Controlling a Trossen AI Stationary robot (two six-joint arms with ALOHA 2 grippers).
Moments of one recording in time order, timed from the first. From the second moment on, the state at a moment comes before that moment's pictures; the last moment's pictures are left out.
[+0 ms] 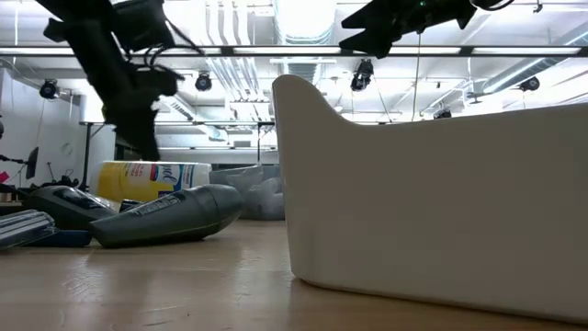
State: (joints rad) left arm 0.21 0.99 0.65 -0.72 -0.30 -0.34; right arm -0.49 1.21 1.04 -0.08 -0.40 -0.13
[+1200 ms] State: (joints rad) left arm 0.21 0.99 0.46 -0.83 -0.36 -0.79; right arm -0.49 1.21 1.04 -0.08 -0.40 -0.13
